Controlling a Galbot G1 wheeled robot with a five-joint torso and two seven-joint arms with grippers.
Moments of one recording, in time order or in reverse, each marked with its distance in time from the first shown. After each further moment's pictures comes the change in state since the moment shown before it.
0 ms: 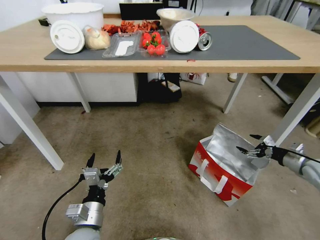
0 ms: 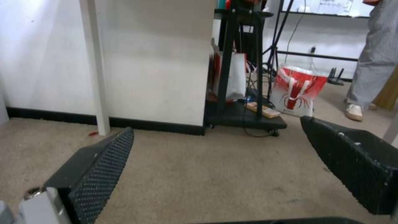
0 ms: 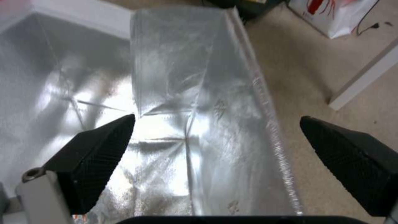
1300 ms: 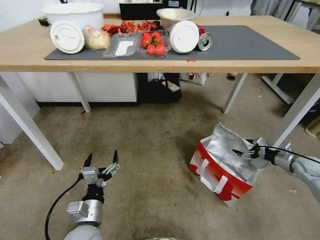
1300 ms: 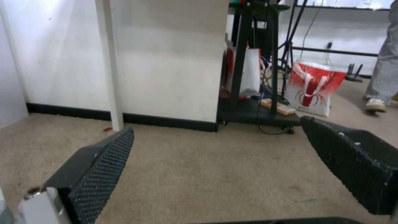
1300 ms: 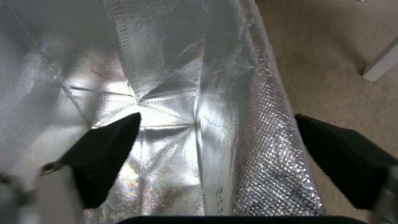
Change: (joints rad) left arm -0.028 -0.010 -0.002 0.041 0.012 0.001 -0.038; right arm 0.224 0.053 -0.177 -0.246 0.041 -0.009 -0.129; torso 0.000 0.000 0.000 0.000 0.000
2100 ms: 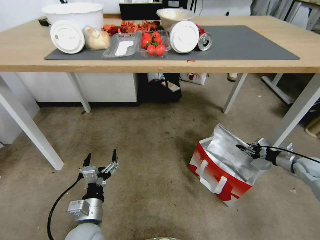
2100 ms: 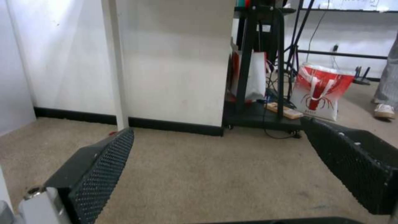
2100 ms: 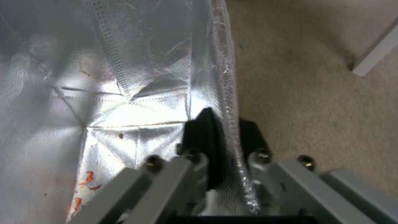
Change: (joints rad) left arm -0.023 0.005 -0.003 0.016 0.003 -0.008 -0.020; right arm -0.011 -0.014 0.004 0.000 0.025 -0.002 0.020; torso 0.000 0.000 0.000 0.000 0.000
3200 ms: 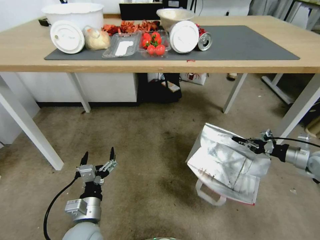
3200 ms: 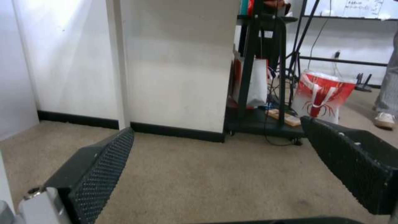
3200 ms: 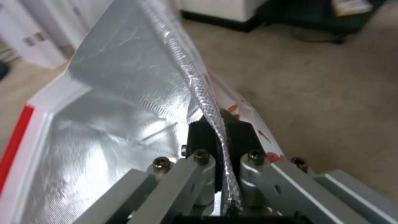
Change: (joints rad) left arm 0.008 -0.003 -0.010 -0.032 -0.010 0.007 -0.008; right arm -0.396 -0.234 0.323 0.511 0.395 -0.236 -0.133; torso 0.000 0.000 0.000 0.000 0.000
